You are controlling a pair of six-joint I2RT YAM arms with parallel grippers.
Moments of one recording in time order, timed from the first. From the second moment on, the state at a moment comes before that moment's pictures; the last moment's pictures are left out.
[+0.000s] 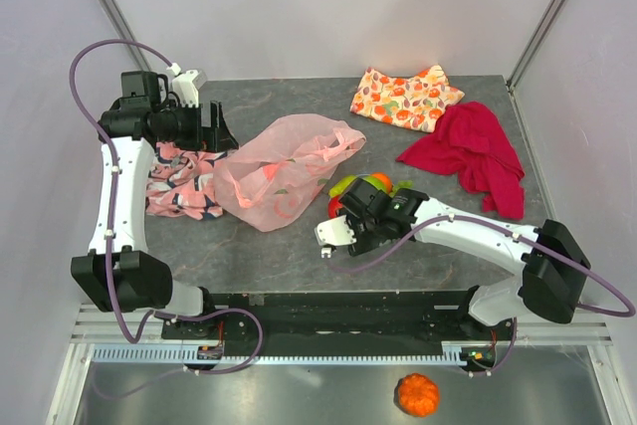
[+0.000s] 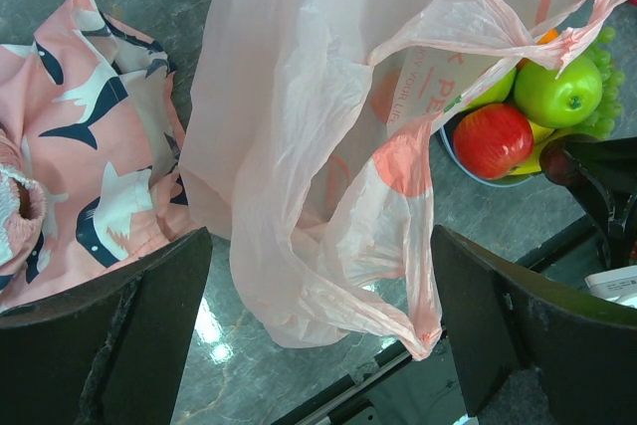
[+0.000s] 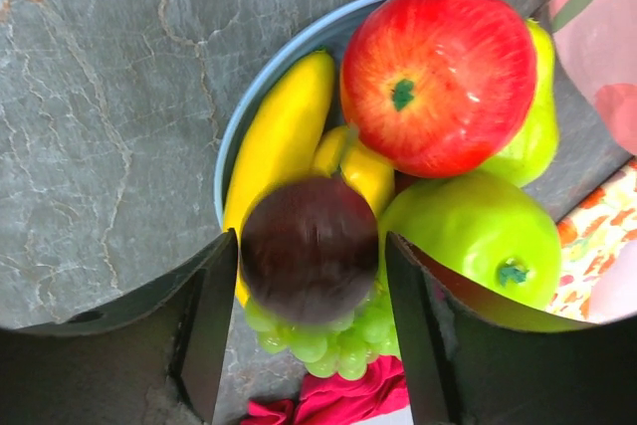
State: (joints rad) left arm 0.11 1.43 1.57 -1.04 0.59 0.16; right arm 0.96 1.43 1.03 -0.74 0.09 -0.99
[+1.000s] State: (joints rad) left arm 0.11 1.46 1.57 -1.04 0.63 0.16; right arm 0.96 1.40 1.06 -0.75 0.10 -1.01
